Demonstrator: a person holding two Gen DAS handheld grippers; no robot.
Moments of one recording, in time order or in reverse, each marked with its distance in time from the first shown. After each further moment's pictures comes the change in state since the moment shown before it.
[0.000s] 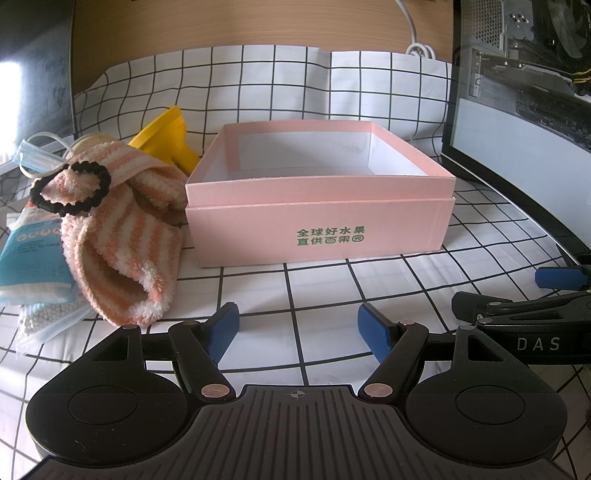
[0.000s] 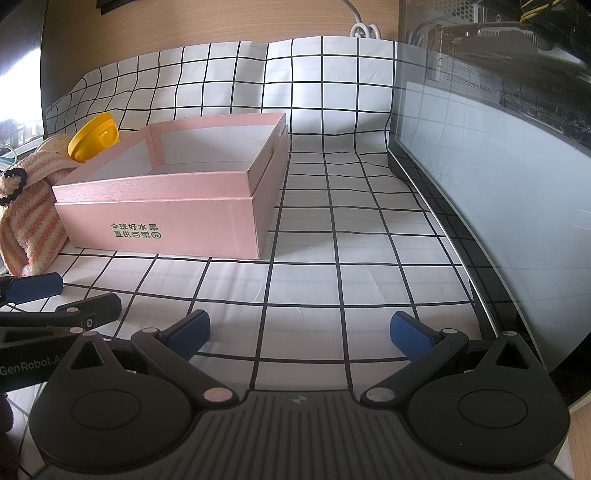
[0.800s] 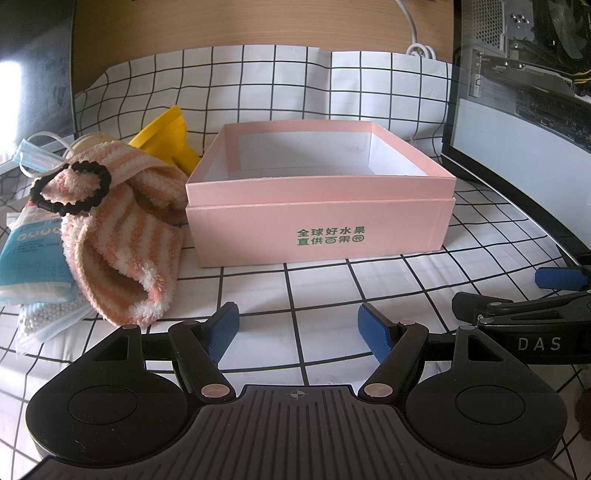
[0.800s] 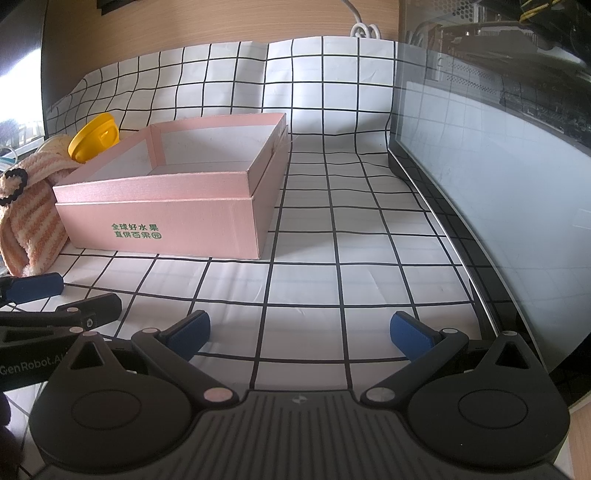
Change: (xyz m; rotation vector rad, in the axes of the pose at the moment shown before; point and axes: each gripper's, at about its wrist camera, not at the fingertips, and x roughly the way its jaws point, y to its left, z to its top) left arm 0.000 0.000 0.000 0.000 0.000 0.000; right arm -0.003 -0.001 0.003 -0.006 0.002 0.004
